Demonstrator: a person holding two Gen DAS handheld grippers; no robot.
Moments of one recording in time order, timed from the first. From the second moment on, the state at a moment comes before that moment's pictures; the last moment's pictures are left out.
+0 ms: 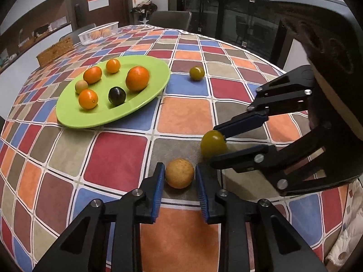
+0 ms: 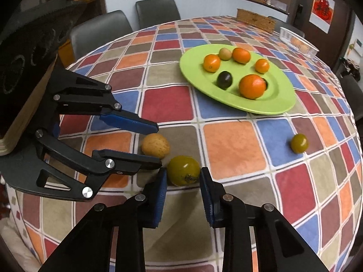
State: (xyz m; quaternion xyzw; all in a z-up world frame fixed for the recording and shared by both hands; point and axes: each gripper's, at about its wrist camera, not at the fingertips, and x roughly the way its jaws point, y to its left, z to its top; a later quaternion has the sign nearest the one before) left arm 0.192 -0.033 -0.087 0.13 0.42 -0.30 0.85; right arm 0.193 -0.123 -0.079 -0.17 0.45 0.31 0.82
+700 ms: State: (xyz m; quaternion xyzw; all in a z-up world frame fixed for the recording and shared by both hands) left arm 0.197 -0.023 -0.036 0.06 0.38 -0.25 0.89; right arm 0.209 -0.145 -0.039 -0.10 0.40 0.28 0.87
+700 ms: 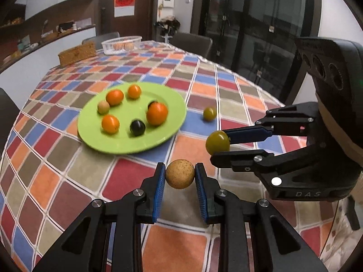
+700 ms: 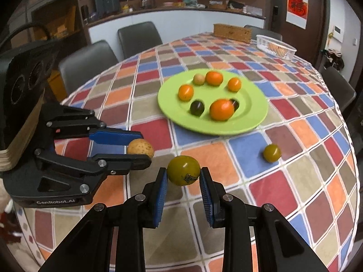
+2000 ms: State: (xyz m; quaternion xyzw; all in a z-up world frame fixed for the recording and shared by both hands) left arm 0.349 0.004 -0.024 -0.04 0.39 -0.17 0.90; right arm 0.375 -0.139 -0.025 -0.03 0.42 0.25 0.87
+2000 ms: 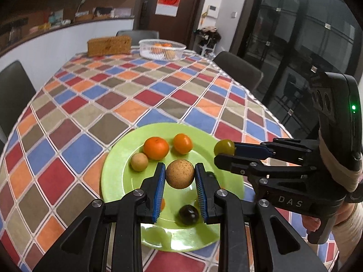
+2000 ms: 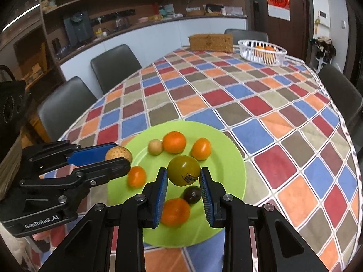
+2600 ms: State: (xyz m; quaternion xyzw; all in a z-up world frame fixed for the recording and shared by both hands) left arm 0.357 0.001 -0.039 -0.02 0.42 -0.13 0.90; right arm 0.392 -0.138 -0.047 -0.03 0.45 0.23 0.86
